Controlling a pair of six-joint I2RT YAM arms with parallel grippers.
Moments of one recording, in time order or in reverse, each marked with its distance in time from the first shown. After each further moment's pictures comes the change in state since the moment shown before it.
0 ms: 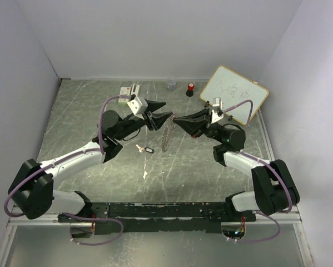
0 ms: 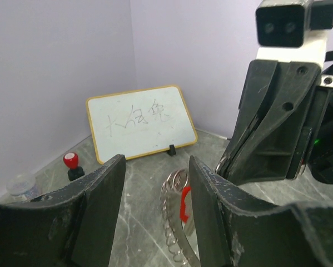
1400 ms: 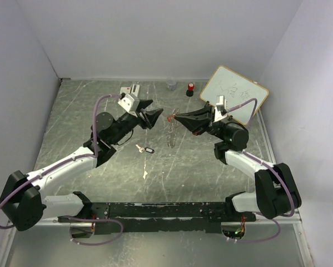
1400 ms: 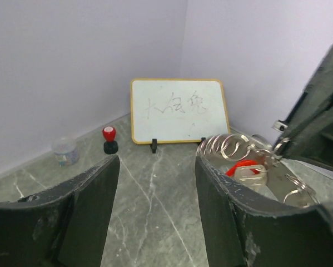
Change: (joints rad) left arm -0.012 -0.108 -0.014 -0.161 -0.235 -0.023; right arm -0.002 -0.031 0.054 0.000 -0.011 -0.003
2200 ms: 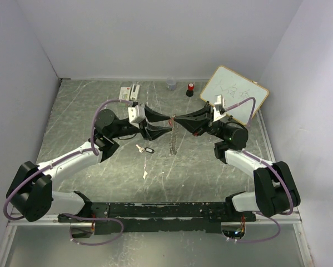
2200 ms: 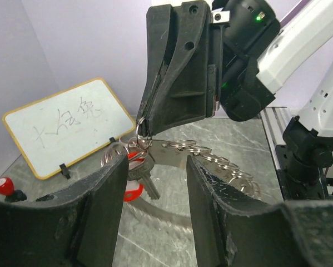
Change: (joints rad) left arm 0.071 0.094 0.008 0.132 0.664 0.026; right arm -0.013 0.019 -0.002 0.000 -0.045 0.035
